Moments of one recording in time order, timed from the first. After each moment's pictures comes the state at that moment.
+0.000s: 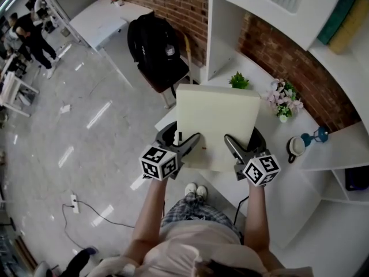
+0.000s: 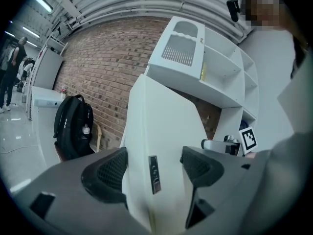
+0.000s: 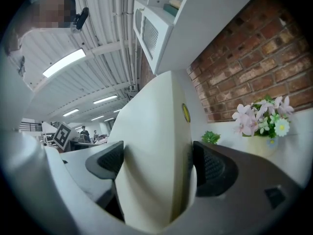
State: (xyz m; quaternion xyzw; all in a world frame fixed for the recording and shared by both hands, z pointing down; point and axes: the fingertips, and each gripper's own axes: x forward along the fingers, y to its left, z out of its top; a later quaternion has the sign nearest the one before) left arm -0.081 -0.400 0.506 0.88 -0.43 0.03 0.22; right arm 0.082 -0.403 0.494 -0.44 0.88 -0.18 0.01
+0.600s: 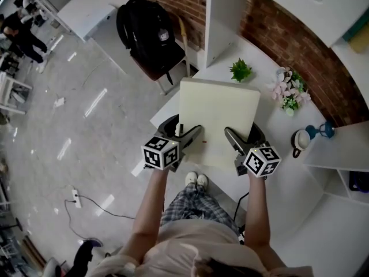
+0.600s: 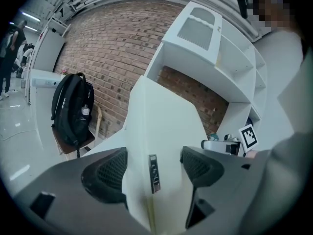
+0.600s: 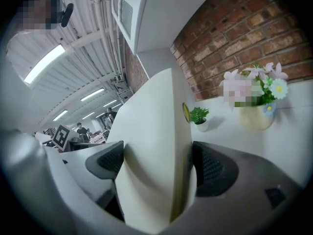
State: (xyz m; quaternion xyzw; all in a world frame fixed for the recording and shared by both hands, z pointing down) left arm -0.076 -0.439 0.579 0.87 -0.40 0.08 0.29; right arm 0.086 -0.435 0.571 -0.46 0.84 -0.28 -0.04
